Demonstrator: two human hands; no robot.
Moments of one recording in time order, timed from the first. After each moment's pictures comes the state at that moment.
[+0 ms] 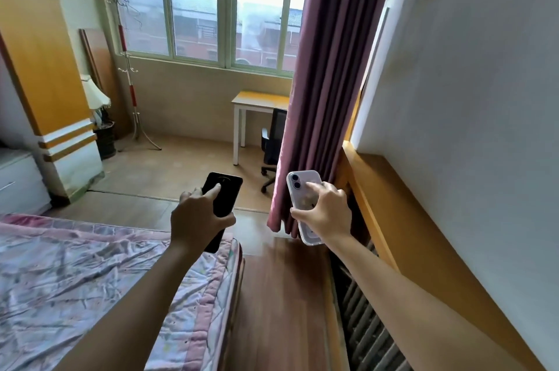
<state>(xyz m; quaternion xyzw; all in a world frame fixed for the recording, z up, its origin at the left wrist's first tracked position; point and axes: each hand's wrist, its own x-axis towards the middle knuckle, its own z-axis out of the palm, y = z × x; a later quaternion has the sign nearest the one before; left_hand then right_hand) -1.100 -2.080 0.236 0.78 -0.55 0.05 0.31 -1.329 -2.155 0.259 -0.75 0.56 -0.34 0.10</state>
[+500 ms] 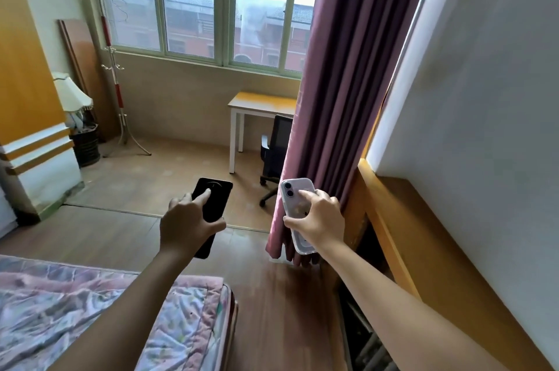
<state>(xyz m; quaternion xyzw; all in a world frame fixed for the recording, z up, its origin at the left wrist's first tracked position) -1.011 -2.326 0.212 0.79 -0.53 0.03 0.30 -1.246 -2.394 0.247 -0.75 0.57 -0.30 0.13</state>
